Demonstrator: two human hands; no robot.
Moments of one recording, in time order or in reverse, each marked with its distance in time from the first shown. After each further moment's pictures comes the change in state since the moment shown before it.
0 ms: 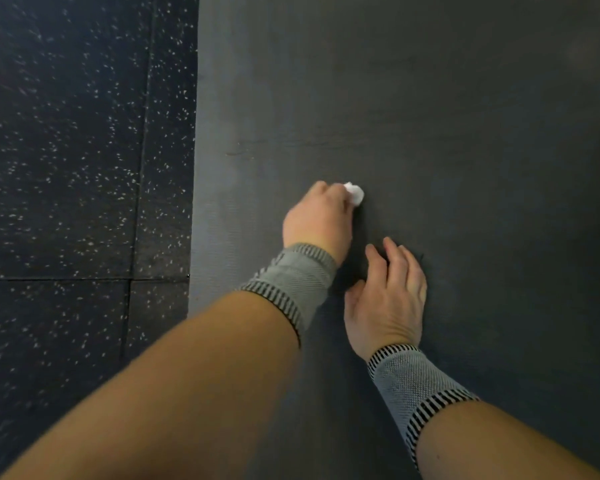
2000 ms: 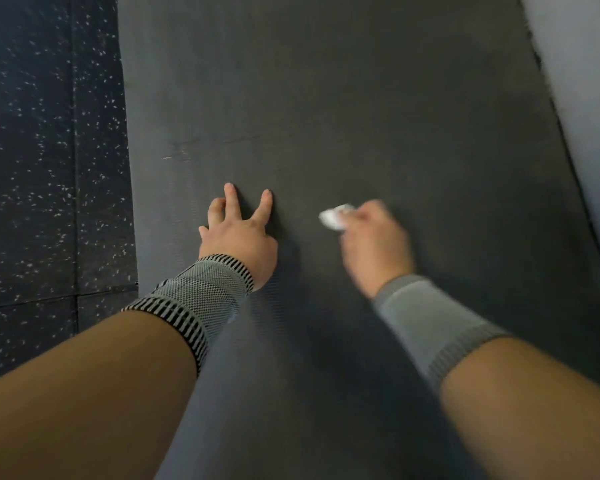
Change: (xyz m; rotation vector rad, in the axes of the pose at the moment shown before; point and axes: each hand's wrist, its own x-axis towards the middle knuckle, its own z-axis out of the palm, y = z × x) left_hand -0.030 -0.025 -0.014 0.377 -0.360 -0.099; right_hand 0.056 0.056 -0.030 0.118 -0.224 0.002
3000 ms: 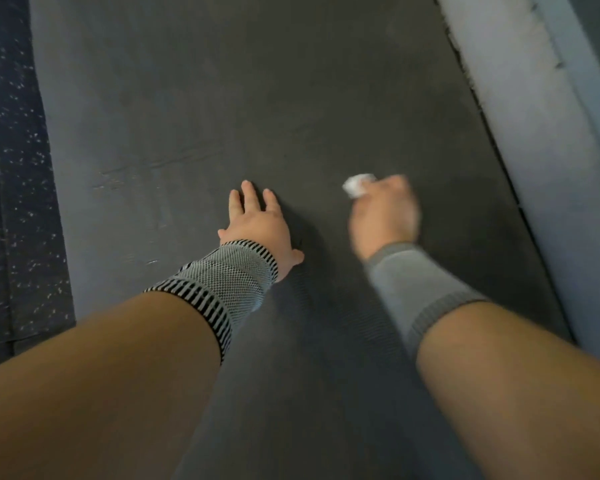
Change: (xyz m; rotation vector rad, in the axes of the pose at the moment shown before) left_hand 0.014 0.111 -0.008 0.150 -0.160 0.086; right_hand 0.033 0.064 -0.035 0.025 0.093 0.382
